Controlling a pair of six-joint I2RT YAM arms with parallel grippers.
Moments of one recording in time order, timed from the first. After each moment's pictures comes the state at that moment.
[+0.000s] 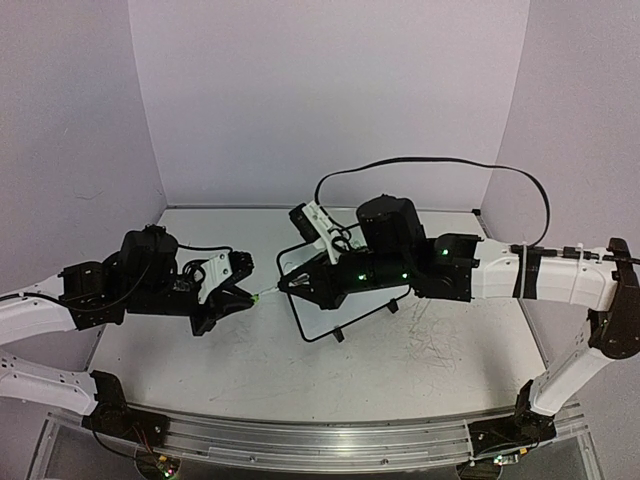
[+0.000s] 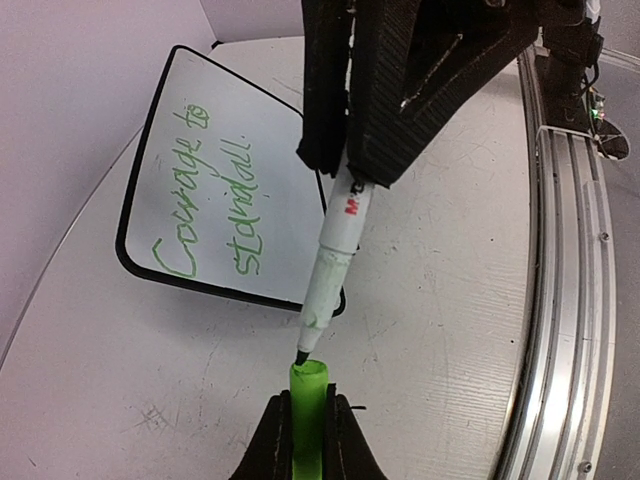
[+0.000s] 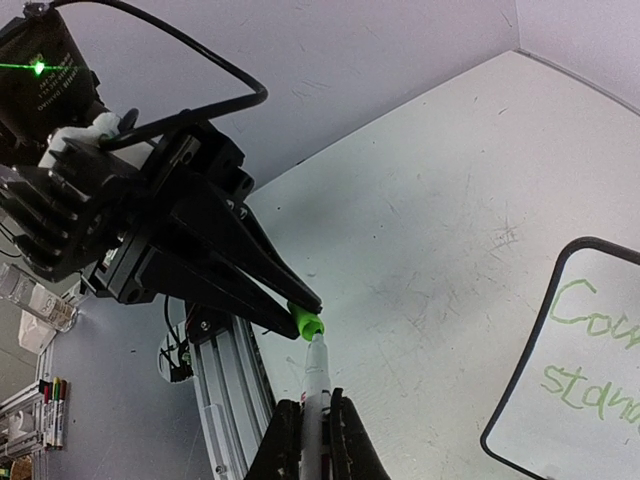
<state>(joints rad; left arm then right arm) -1.00 0.93 0.79 -0.36 0.09 0.32 1.09 1.57 1.27 -0.11 -0.29 0.30</state>
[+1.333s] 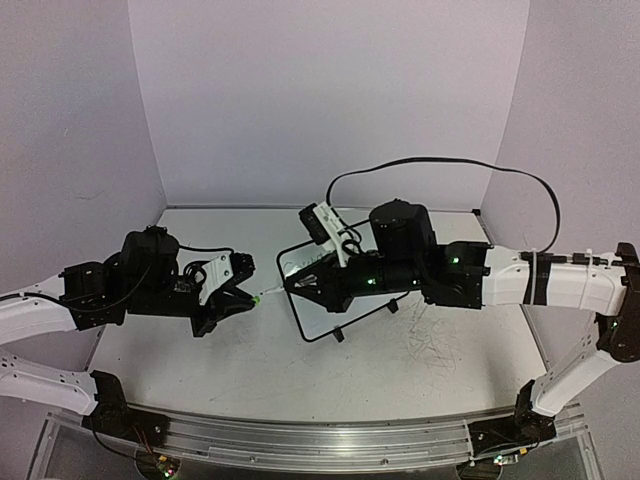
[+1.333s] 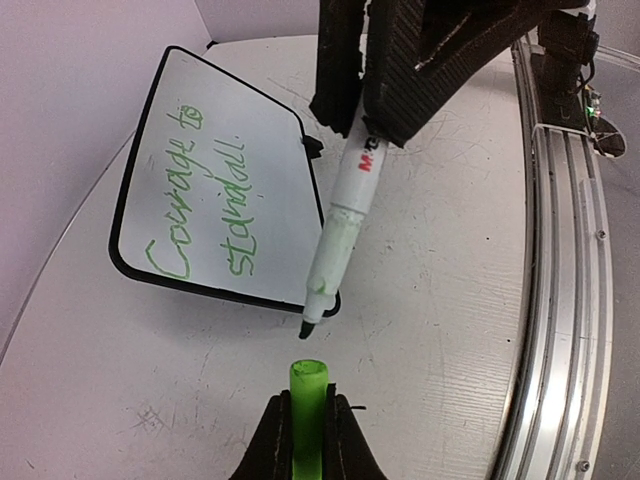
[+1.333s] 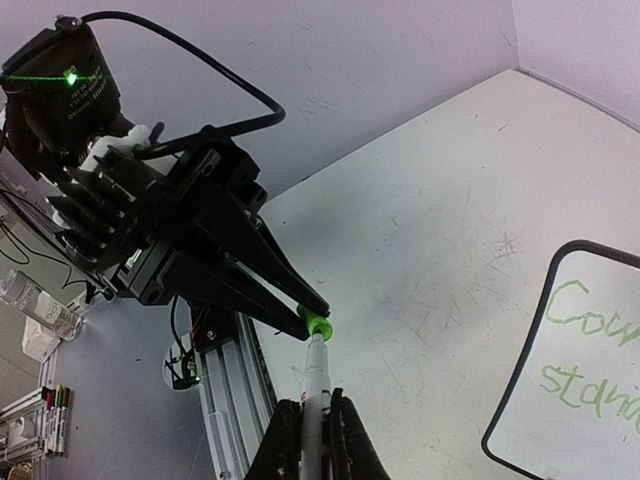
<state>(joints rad) -1.00 0.94 0.79 -0.36 0.10 0.32 1.10 1.51 1.19 -0.03 -0.27 0.31</state>
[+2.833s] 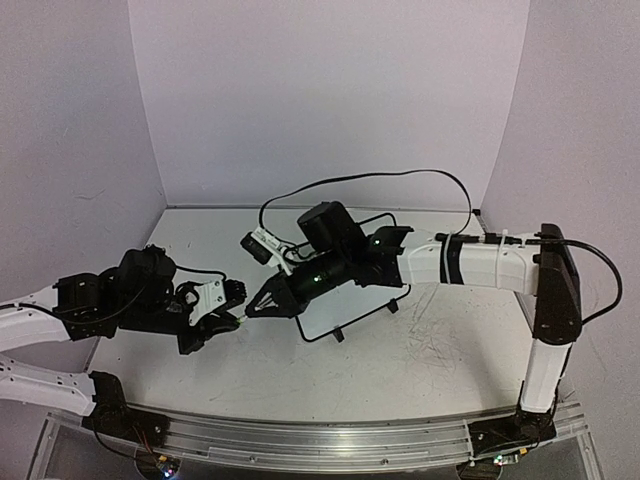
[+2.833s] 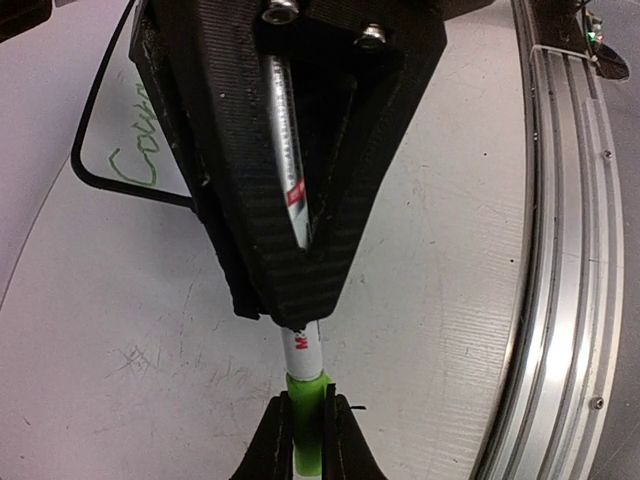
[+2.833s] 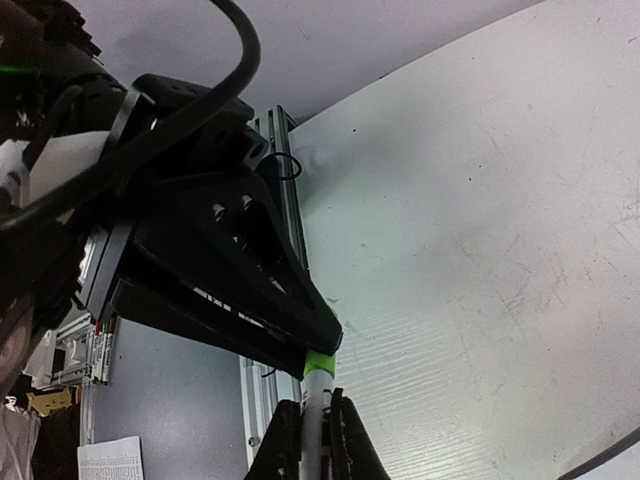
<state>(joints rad) -1.04 0.86 0.72 -0.49 0.05 0.34 1.07 1.91 1.57 -0.26 -0.63 0.25</state>
